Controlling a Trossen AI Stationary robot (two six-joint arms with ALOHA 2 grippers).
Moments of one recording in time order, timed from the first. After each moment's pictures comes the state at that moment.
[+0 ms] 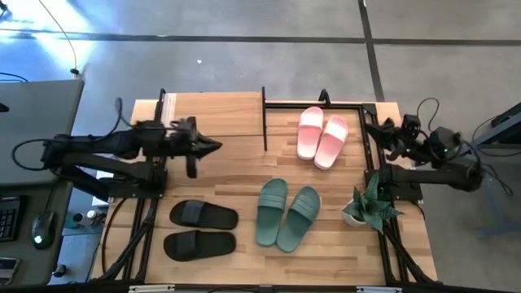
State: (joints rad) left arm 0.12 0.81 0.82 -0.20 -0.13 -0.25; right arm -0.07 0.12 0.61 -0.29 0.31 0.53
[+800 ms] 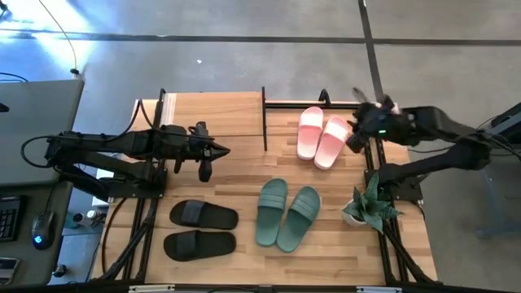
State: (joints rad) left arm 0.12 0.93 0.84 -0.30 -0.15 -0.23; right arm -0.07 1.01 1.39 -1.34 0.63 0.27
